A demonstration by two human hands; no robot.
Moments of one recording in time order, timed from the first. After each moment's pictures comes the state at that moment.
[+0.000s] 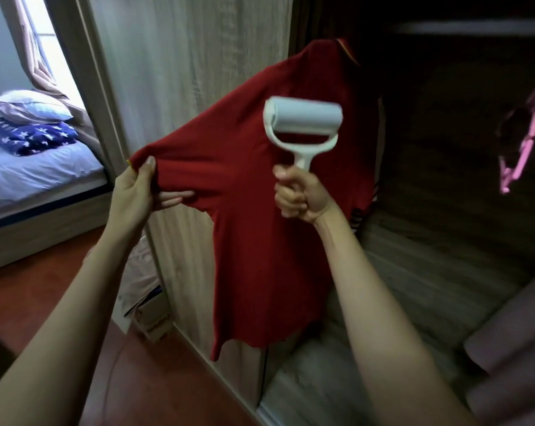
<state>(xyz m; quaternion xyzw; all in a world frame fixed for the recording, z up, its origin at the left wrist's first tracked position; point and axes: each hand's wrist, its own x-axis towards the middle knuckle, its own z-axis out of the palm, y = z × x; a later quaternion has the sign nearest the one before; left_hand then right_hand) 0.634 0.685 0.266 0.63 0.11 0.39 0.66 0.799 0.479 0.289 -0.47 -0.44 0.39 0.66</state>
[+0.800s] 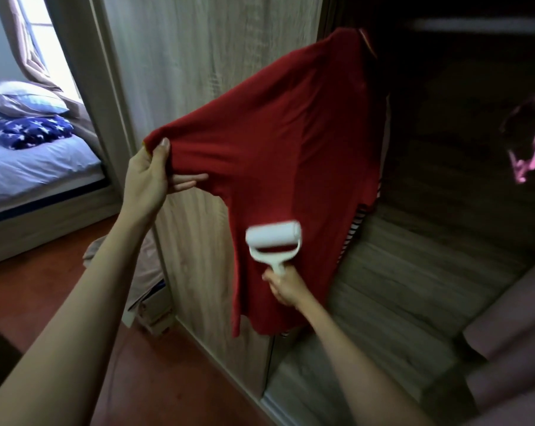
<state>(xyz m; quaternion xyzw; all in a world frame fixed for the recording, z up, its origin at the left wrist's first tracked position) 0.623 0.696 0.278 0.63 0.08 0.40 0.66 0.738 0.491 0.092 -0.77 -0.17 0.26 0.56</state>
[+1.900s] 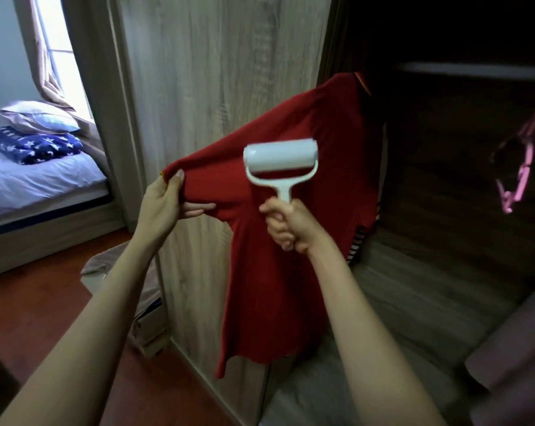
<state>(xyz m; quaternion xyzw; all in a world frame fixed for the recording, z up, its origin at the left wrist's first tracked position) 0.623 0.694 0.272 0.64 0.10 0.37 0.66 0.741 0.505 0.276 -0.62 -0.29 0.33 0.65</state>
